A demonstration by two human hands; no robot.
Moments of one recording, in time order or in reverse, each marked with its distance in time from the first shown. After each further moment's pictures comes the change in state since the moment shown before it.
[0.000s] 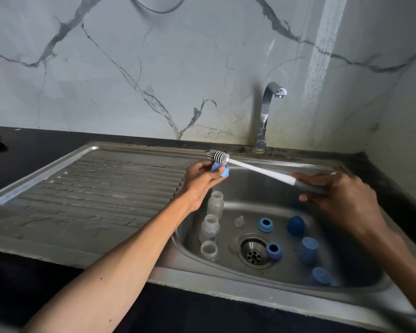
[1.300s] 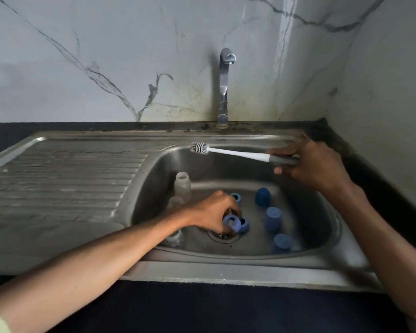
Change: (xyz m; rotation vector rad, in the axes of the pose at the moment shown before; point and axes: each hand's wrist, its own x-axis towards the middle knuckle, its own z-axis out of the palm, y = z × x) left_hand -0.052 -0.078 0.054 1.534 -0.983 0.245; right_hand 0.020 0.048 -0.005 0.016 -0.066 0.038
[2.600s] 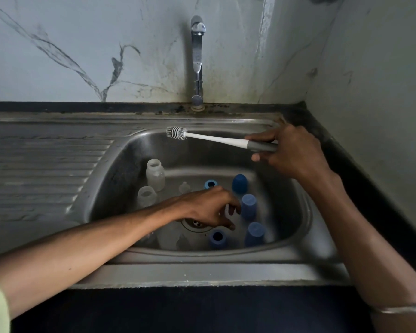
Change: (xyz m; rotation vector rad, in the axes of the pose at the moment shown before) left_hand 0.051 0.018 0.026 -0.058 -0.088 0.194; right_hand 0.007 0.010 -0.002 0.013 -0.018 0.010
